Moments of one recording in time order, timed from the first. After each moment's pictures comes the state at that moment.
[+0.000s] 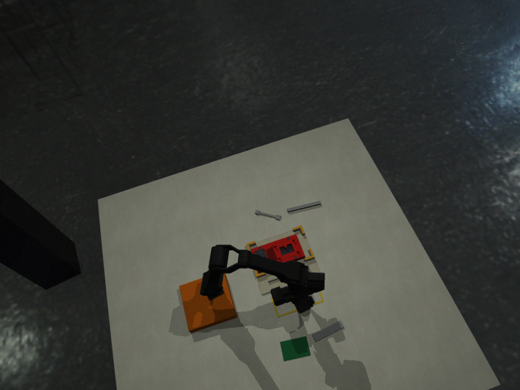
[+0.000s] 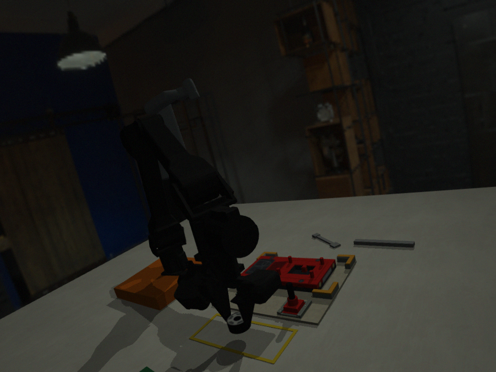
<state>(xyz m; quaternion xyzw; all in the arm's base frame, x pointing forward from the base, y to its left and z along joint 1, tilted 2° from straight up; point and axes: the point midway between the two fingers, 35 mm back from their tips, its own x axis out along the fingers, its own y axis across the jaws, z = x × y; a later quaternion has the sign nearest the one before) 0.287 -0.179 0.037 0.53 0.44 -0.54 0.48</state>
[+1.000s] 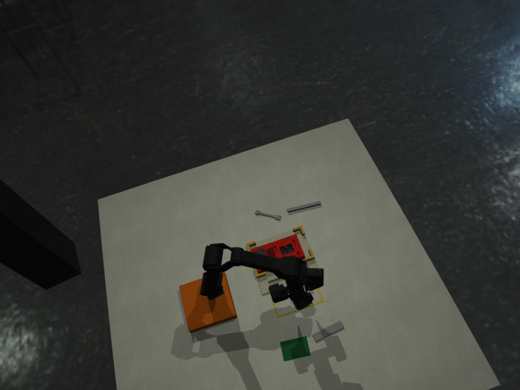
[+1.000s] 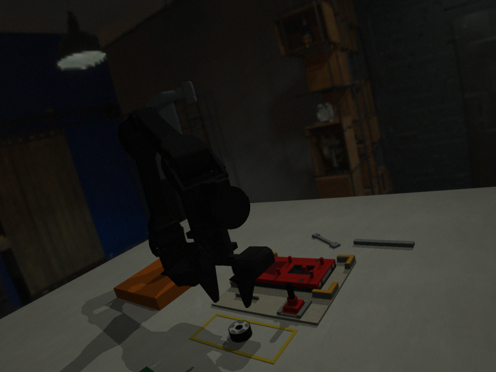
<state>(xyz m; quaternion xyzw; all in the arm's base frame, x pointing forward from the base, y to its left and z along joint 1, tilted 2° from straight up) 0.285 -0.176 0.074 0.53 0.44 -0.54 0.48</state>
